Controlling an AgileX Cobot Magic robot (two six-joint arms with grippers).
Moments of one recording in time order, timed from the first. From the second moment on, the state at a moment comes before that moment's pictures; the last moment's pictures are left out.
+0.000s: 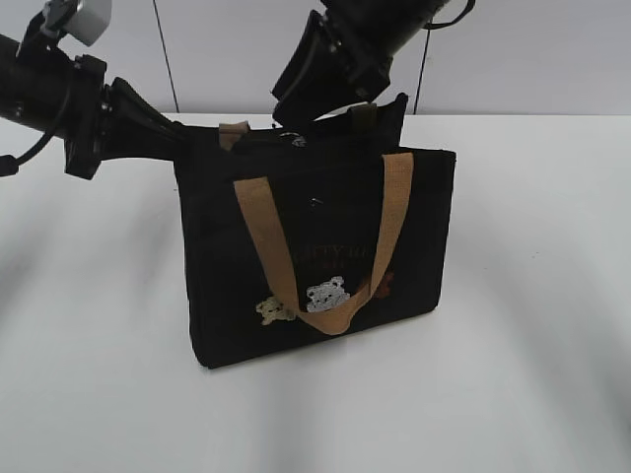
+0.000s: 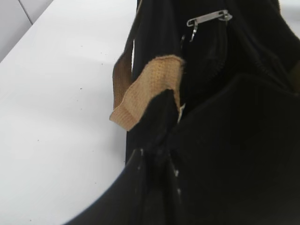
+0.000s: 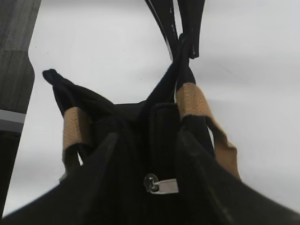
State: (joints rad) left arm -0.09 1.77 -1.18 -1.15 0.96 1.95; right arm 0.40 2.03 -1.85 0.79 1.22 -1.39
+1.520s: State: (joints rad) left arm -0.09 1.77 -1.18 -1.14 0.96 1.95; right arm 0.39 2.02 -1.74 0.85 1.22 -1.61
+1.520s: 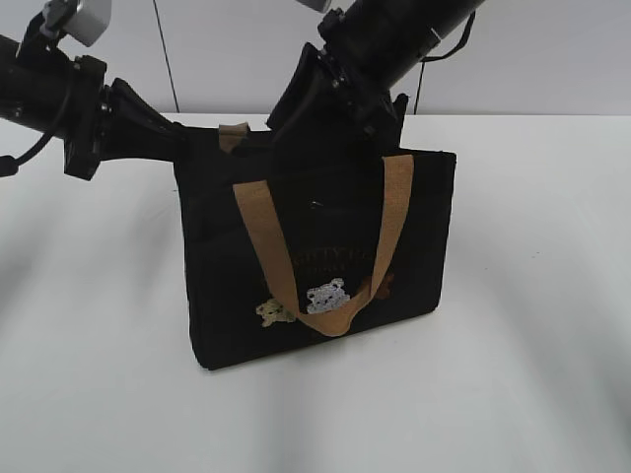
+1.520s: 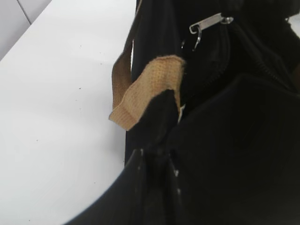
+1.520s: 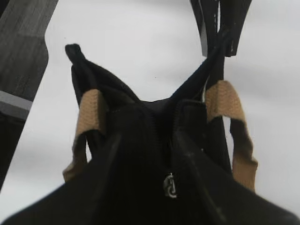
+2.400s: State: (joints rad) left arm -0.09 1.77 -1.18 -1.15 0.96 1.95; right arm 0.41 2.05 -1.83 0.68 1.16 -0.54
